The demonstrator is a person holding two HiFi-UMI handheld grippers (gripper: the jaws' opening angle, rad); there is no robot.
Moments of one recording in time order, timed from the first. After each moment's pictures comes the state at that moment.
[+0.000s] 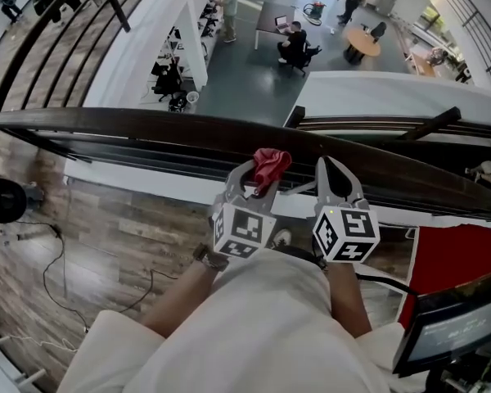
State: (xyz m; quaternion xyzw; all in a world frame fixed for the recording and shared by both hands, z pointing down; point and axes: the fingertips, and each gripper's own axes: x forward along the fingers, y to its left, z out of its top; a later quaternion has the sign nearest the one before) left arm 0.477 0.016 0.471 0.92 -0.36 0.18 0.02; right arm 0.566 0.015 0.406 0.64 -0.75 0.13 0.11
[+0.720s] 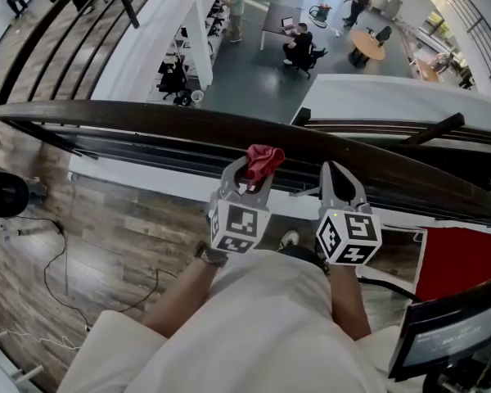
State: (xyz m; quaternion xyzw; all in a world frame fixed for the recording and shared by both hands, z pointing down) left arm 0.417 -0.005 0.475 0.90 -0.39 0.17 0.03; right arm 0.531 0.014 0.413 0.64 -0.74 0.14 0.12
